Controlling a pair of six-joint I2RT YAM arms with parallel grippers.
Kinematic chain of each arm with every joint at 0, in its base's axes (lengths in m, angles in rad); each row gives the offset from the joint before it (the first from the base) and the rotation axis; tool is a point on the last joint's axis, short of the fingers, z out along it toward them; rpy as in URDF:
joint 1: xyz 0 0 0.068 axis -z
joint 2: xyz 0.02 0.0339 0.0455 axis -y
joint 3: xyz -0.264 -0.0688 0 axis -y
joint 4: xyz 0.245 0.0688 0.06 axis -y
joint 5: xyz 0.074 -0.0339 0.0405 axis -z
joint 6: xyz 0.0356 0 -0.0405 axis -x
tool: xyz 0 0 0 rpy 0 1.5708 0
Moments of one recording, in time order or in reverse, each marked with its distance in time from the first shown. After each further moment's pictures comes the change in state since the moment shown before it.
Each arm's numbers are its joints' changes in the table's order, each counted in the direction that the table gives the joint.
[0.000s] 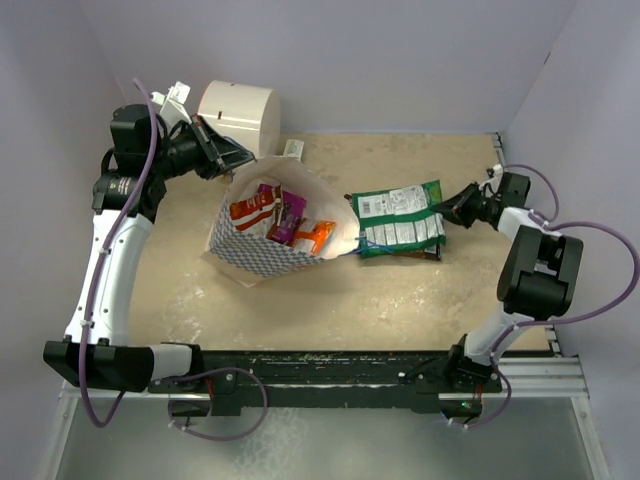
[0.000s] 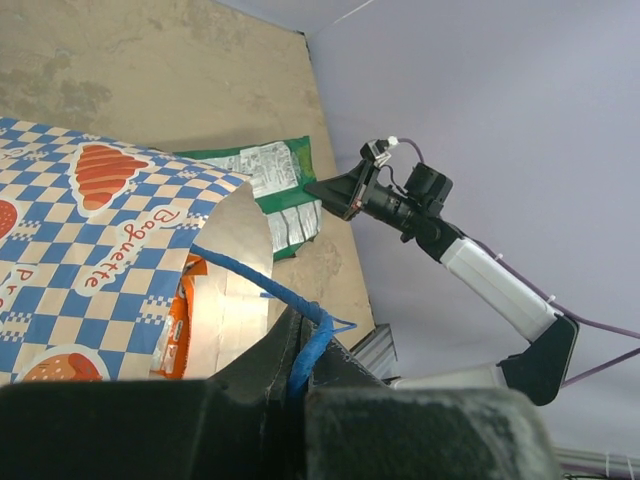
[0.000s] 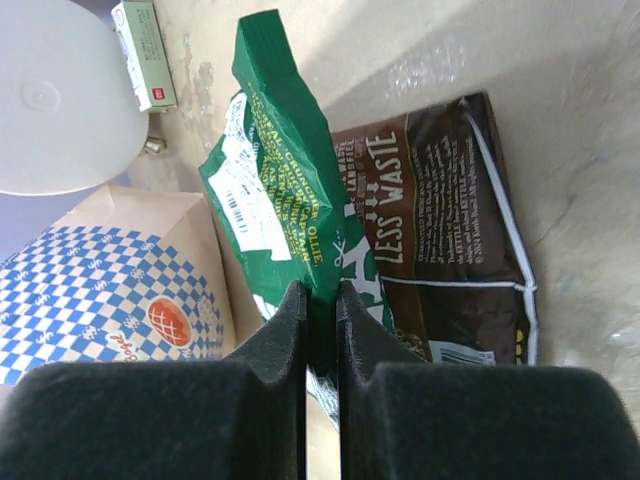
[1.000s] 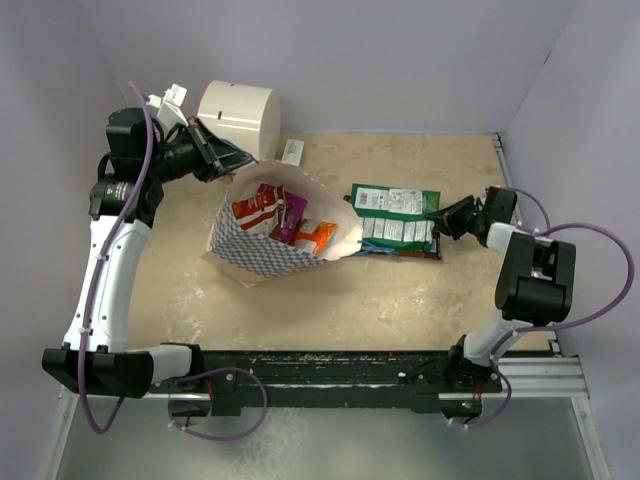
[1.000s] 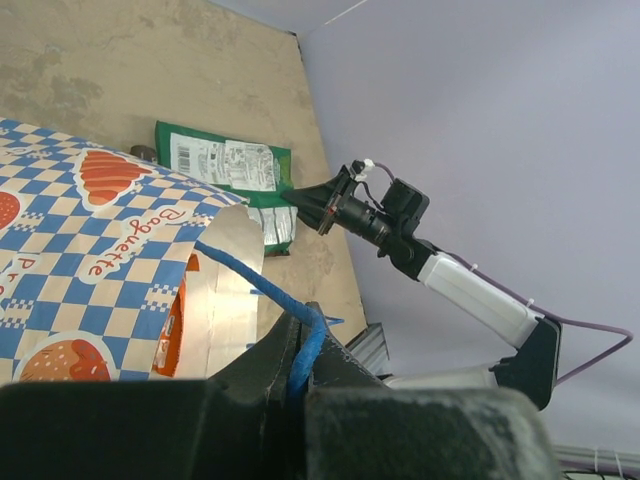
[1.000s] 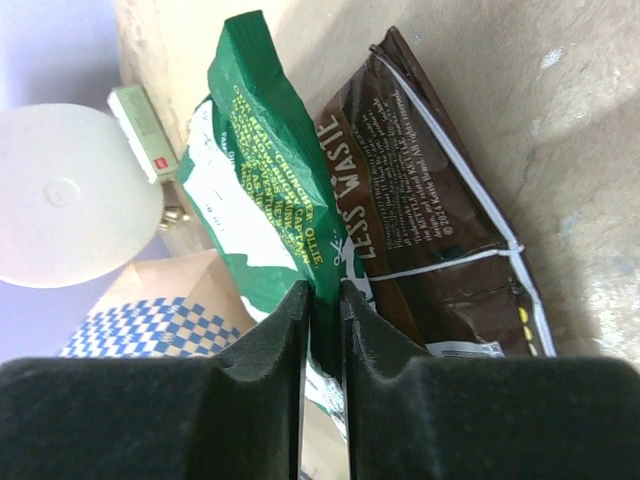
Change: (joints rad) left arm -0.008 0.031 -0.022 0.016 0.015 0.024; right arm -0.056 0.061 -0.228 0.251 0.180 -0.391
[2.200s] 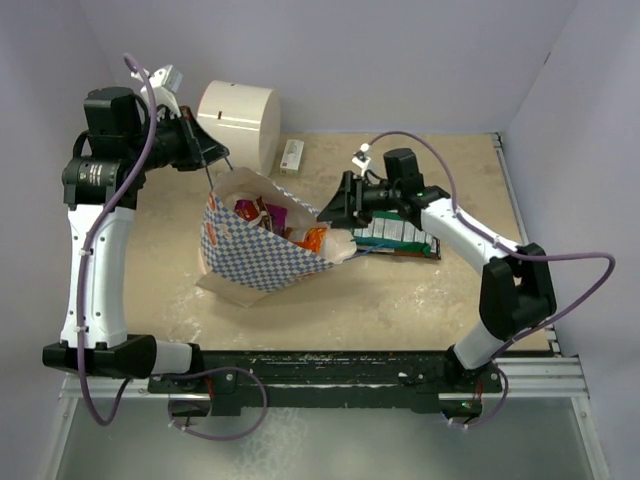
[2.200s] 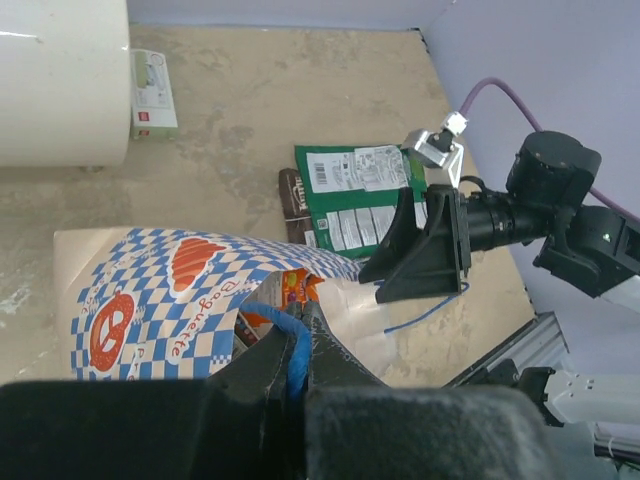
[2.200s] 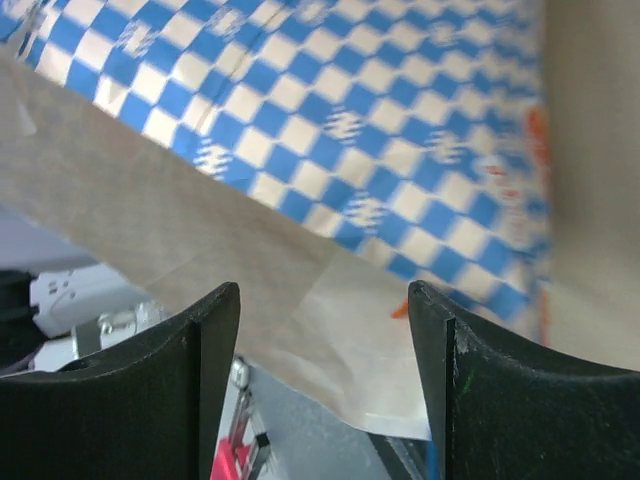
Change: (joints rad) left arm -0.020 -0.092 0.322 -0.348 -0.141 -0.472; right arm -0.649 0.074 0.370 -0.322 -0.240 0.265
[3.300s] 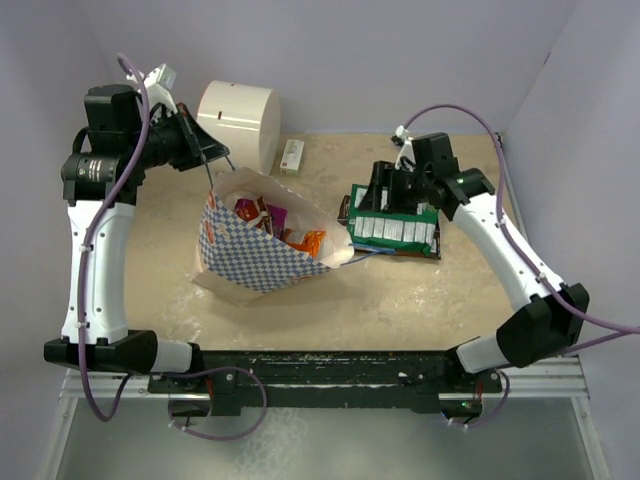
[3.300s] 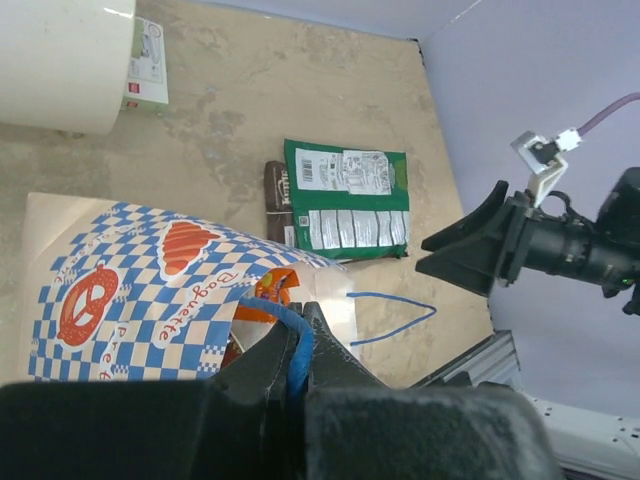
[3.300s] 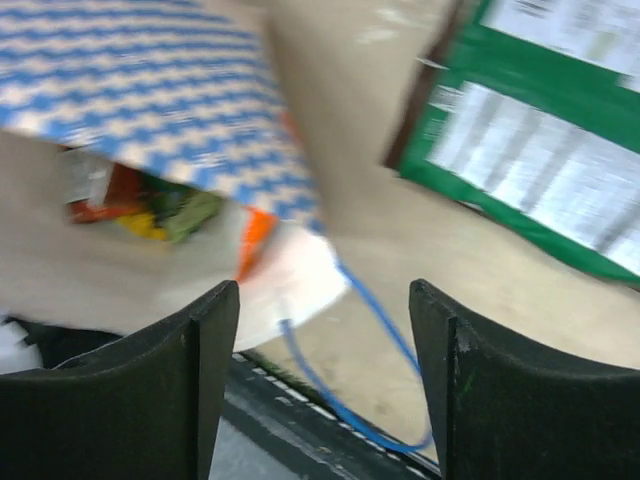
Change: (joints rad) left arm -0.006 -0.028 0.050 -0.058 -0.032 0.101; right arm -0.011 0.172 0.219 -0.536 0.480 0.281
